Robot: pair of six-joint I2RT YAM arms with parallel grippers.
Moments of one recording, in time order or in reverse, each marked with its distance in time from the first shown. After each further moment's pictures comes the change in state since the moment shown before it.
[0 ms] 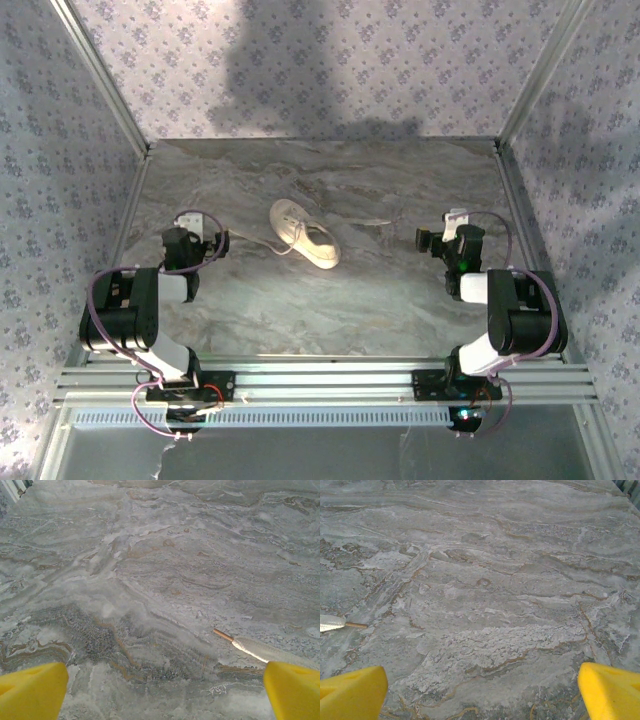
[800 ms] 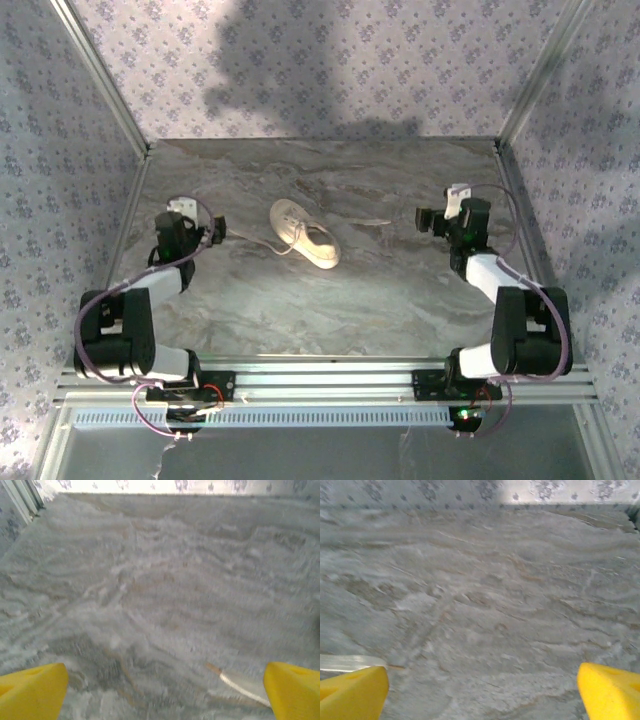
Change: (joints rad) left arm 0.000 -0.159 0.158 -0.304 0.000 -0.043; right arm 0.021 -0.127 0.263 -0.410 -0.068 0.021
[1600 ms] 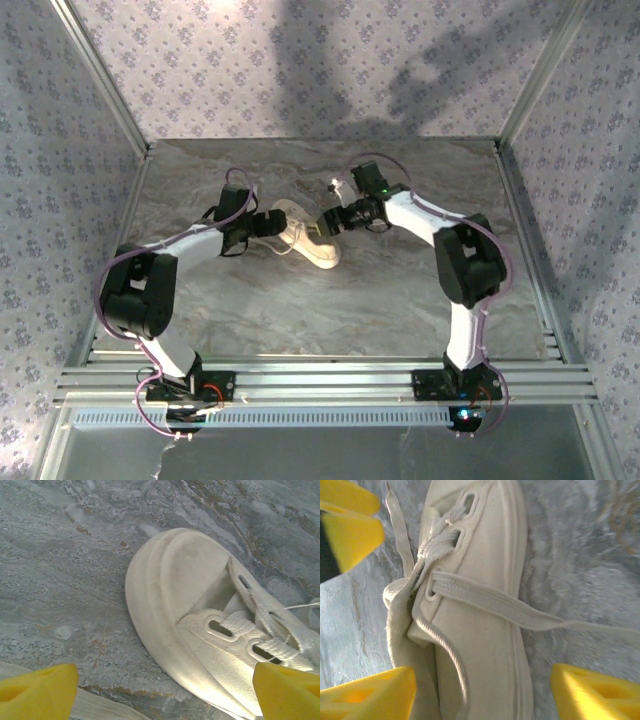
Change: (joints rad) left arm -0.367 0.284 0.395 -0.463 0.113 -0.385; right arm 0.494 0.590 0.778 -0.730 -0.428 0.042
